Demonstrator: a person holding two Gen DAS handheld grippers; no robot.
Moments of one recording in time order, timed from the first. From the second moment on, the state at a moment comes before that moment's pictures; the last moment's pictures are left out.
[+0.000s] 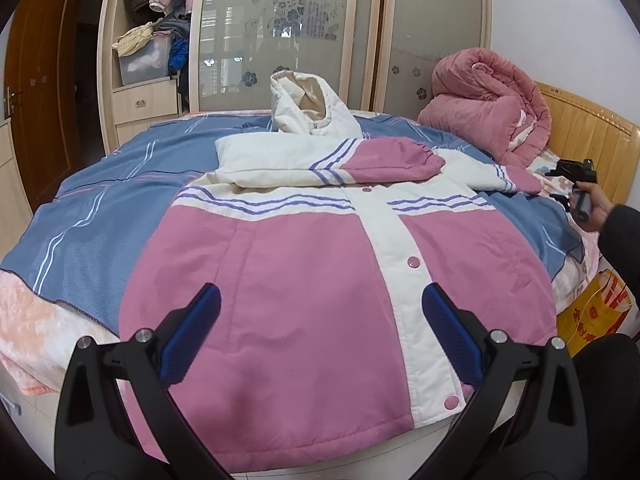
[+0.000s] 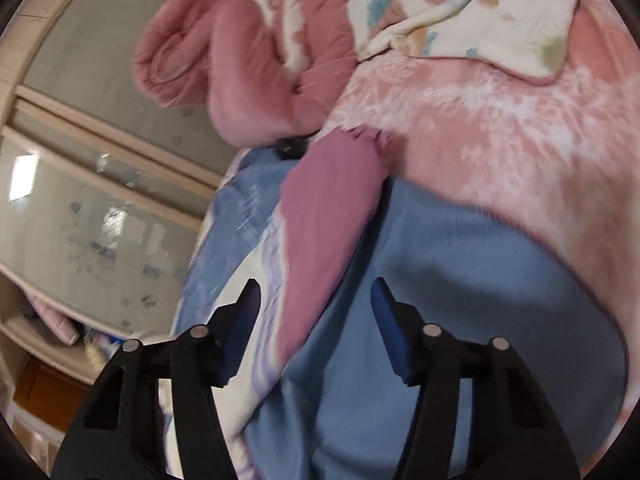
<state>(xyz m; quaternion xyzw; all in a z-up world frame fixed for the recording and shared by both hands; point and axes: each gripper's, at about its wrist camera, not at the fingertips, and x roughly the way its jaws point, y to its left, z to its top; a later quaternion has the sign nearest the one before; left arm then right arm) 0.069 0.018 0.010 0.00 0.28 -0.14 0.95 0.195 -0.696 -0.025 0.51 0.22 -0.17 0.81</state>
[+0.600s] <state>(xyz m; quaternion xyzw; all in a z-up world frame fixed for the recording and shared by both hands) 0.098 -0.008 -0.011 0.02 0.31 -0.16 0.94 0.257 -0.723 -0.014 0.42 0.19 -0.27 0.85</state>
